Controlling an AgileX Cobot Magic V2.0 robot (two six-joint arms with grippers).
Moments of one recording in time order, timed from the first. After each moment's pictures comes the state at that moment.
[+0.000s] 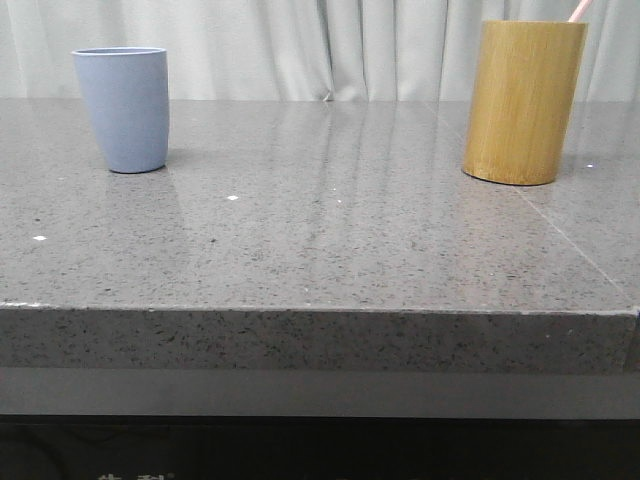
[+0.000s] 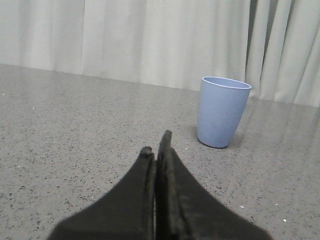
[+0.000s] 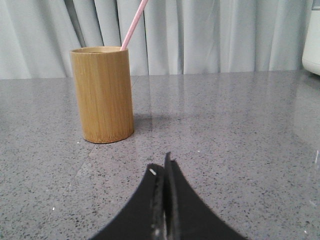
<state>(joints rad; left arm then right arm) -0.07 0.00 0.00 -0.12 0.01 0.02 0.01 -0.01 0.03 -0.01 0.01 0.11</state>
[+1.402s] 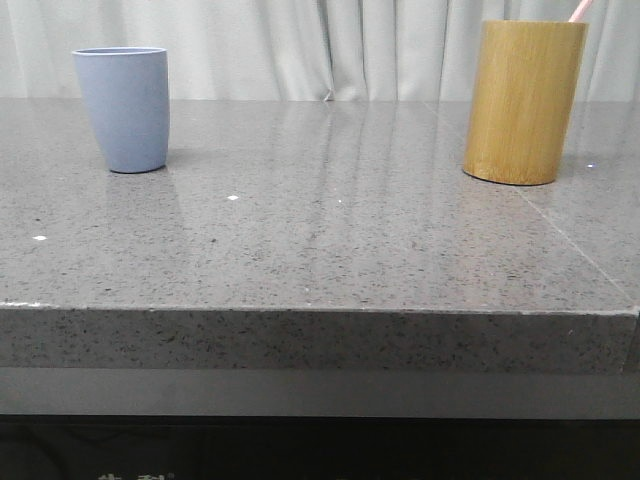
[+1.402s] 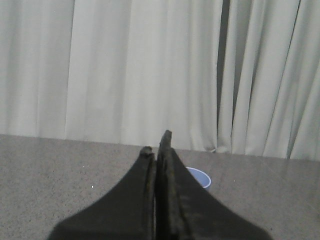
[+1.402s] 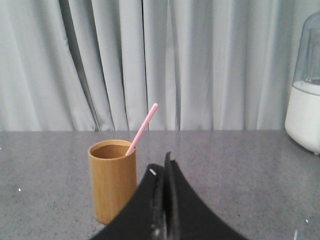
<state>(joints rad) -0.07 0.25 -0.64 -0.12 0.37 0.02 0.01 0.17 -0.57 -0.03 0.39 0.11</state>
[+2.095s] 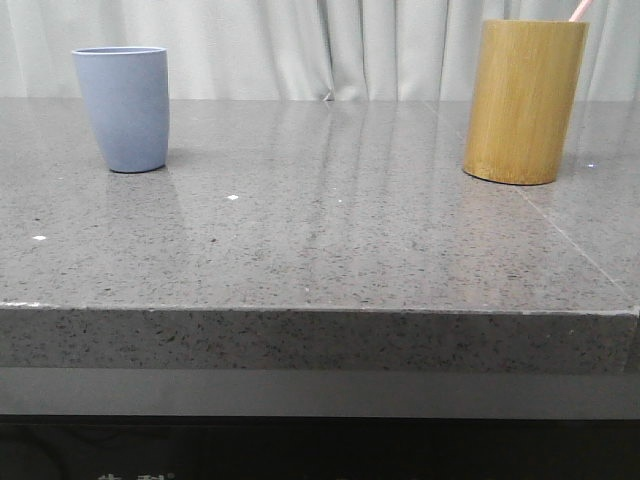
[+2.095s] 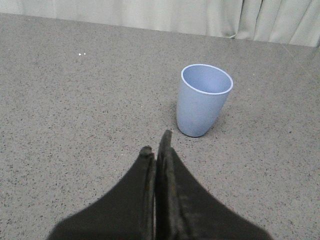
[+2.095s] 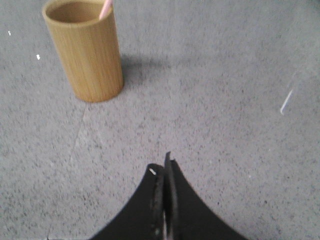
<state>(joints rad) -0.07 0.62 -0.74 -0.12 0.56 0.02 0.01 0.56 -0.69 -0.03 0.71 0.09</state>
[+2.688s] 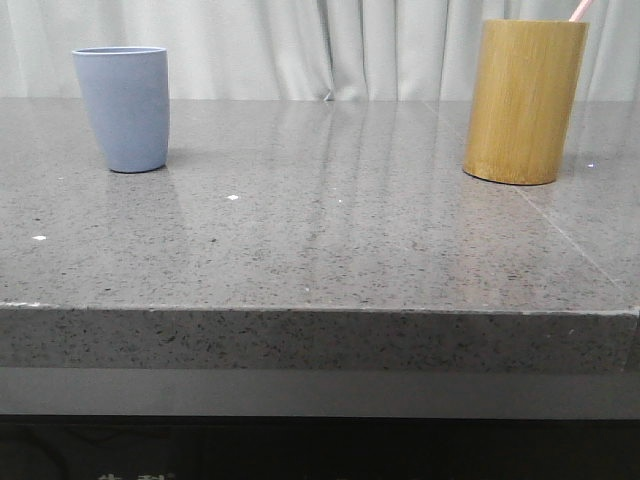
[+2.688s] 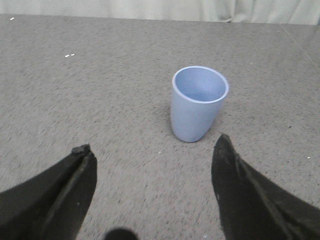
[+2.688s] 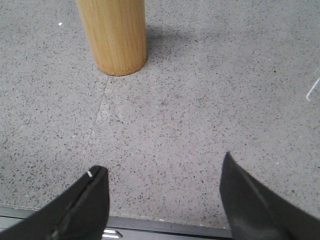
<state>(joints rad) -0.11 0.83 -0.95 -0.12 0.62 0.08 0.01 0.57 -0.69 0.08 0.76 -0.02</state>
